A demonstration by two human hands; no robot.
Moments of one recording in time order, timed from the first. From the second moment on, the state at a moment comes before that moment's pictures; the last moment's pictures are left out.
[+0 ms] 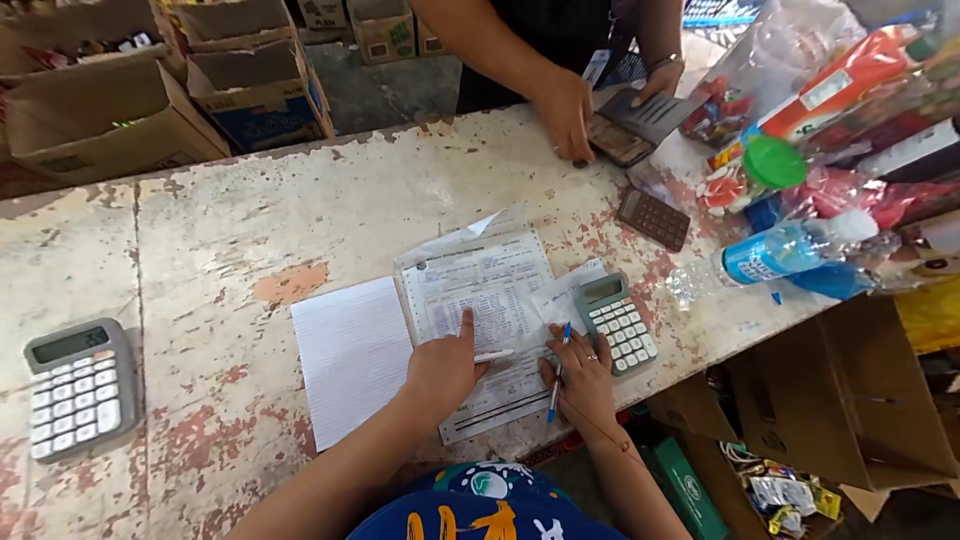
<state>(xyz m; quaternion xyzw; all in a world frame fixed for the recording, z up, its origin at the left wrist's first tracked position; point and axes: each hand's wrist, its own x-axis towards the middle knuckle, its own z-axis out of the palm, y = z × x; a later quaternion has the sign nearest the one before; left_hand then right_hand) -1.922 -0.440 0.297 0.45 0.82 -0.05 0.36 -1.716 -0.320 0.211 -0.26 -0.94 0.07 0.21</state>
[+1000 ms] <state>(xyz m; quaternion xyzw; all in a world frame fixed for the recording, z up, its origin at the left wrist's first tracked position) -1.919 -0.437 0.295 0.44 0.82 -0.08 0.34 -1.717 -0.321 0.211 -0.27 -0.94 0.03 0.23</state>
